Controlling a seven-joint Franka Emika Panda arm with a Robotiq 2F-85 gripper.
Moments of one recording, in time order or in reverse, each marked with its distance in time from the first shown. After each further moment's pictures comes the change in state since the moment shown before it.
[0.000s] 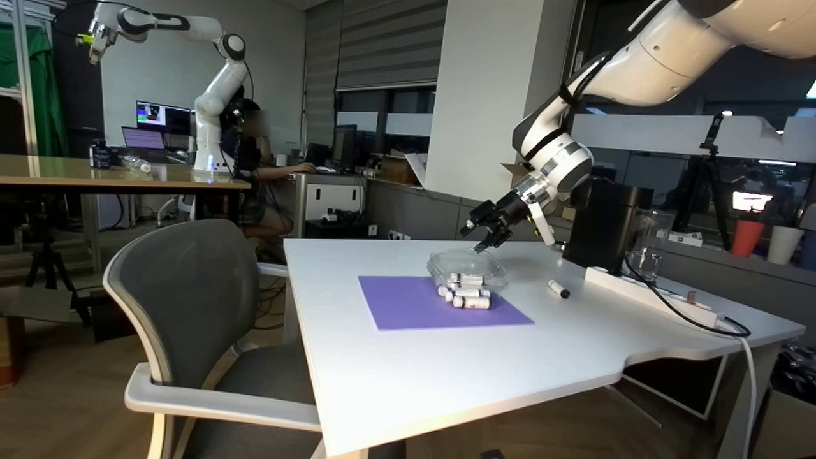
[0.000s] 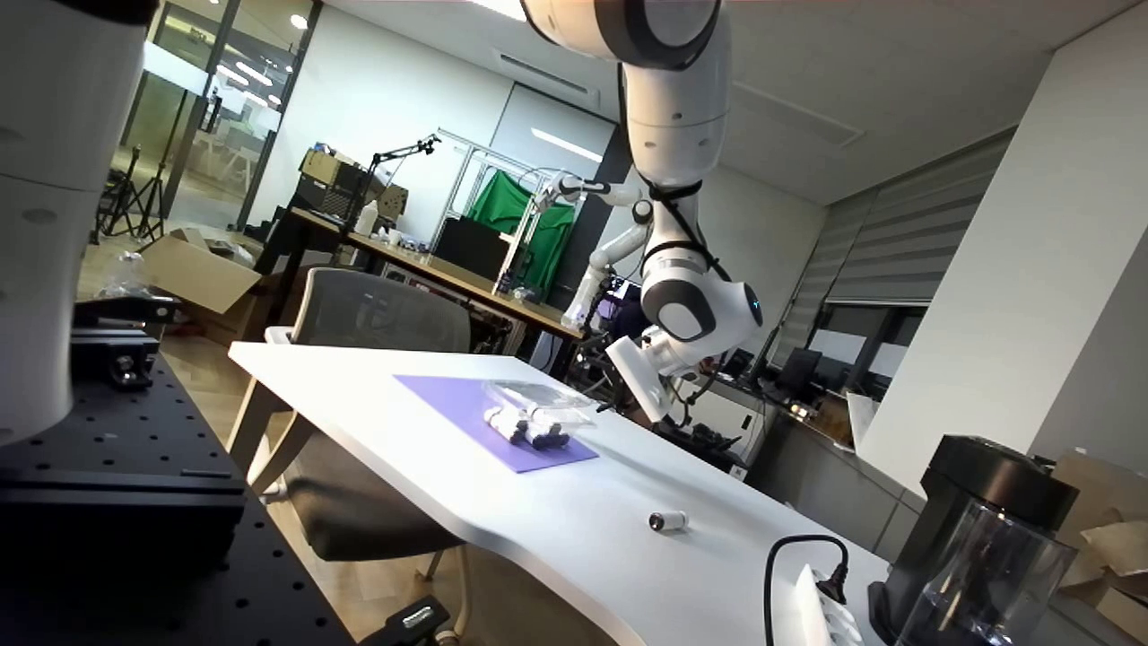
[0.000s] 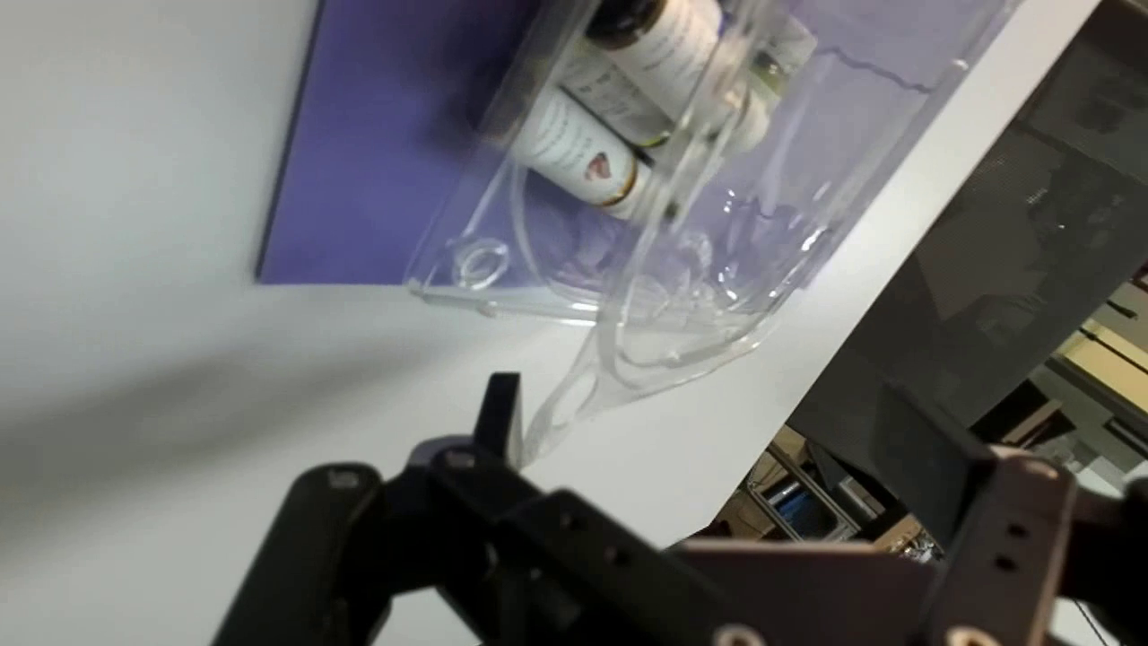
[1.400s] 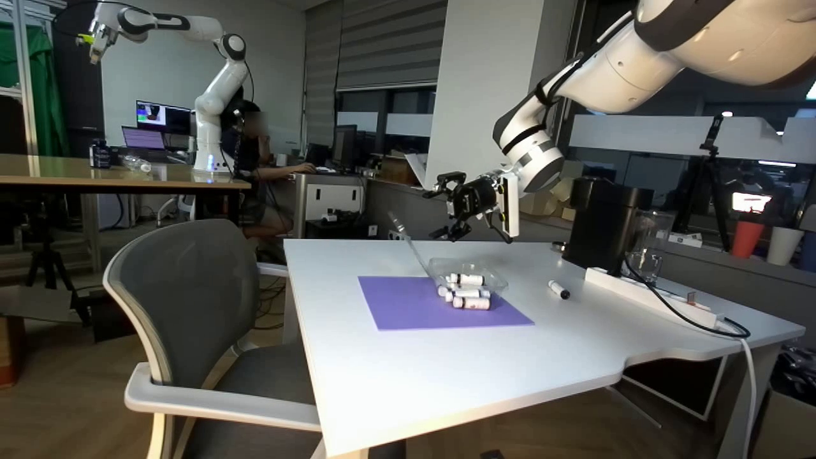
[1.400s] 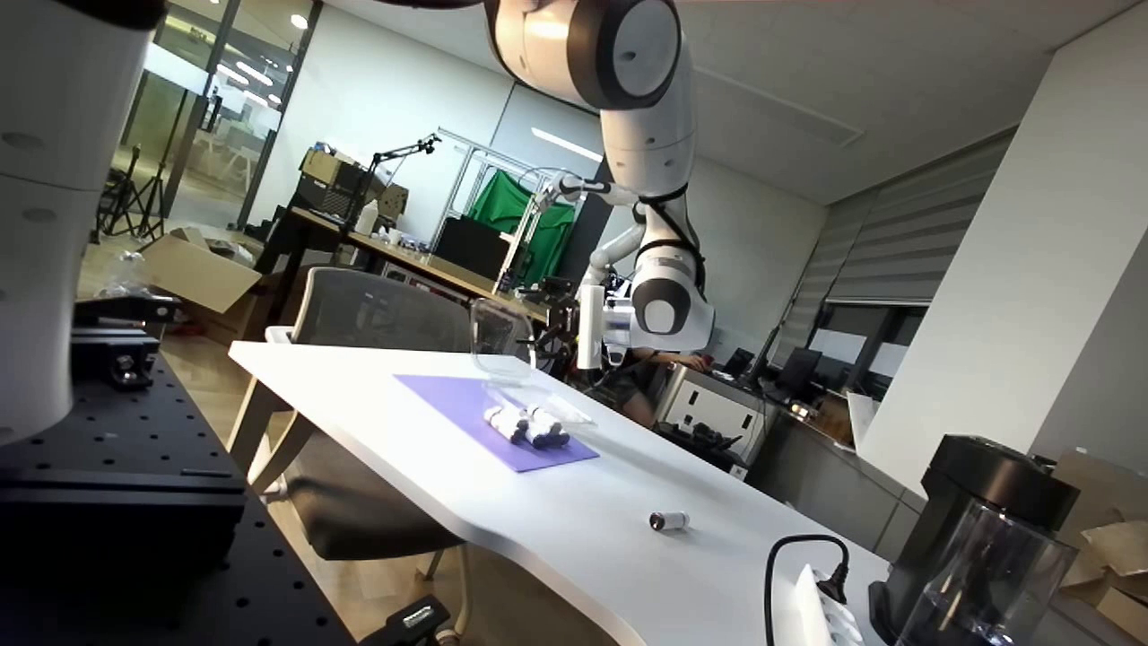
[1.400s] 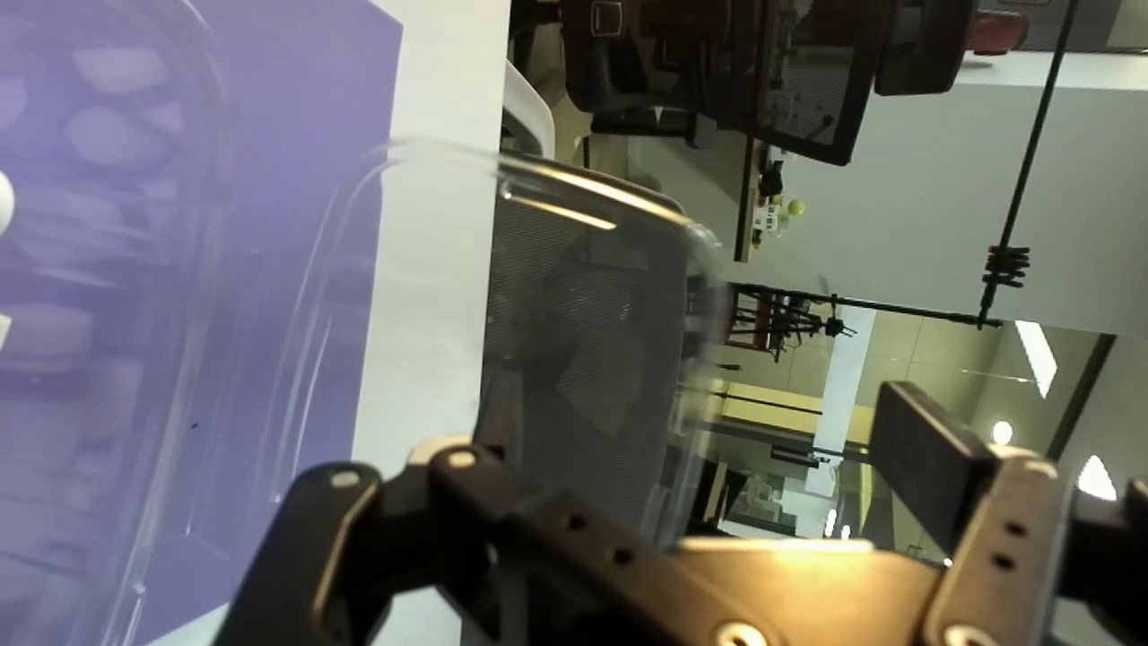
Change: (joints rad) arm 0.143 0.102 -0.079 0.219 0.175 -0.678 0.311
